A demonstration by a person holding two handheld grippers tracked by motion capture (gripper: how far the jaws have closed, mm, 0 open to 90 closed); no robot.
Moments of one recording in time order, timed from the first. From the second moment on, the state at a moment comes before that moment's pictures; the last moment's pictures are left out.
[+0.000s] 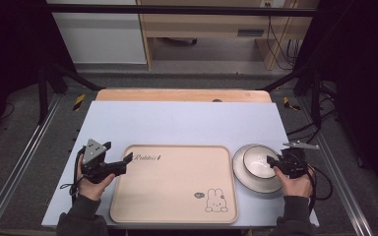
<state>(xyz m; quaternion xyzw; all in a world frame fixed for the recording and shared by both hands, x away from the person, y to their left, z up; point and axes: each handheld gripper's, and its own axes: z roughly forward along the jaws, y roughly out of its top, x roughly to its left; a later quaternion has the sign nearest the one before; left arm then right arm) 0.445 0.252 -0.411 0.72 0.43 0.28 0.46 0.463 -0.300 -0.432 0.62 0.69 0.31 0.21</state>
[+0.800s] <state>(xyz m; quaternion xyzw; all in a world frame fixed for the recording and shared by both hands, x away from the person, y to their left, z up) 0.446 0.248 -0.412 0.73 0.43 0.28 0.46 0.469 -0.301 -0.439 0.65 0.68 0.30 0.18</state>
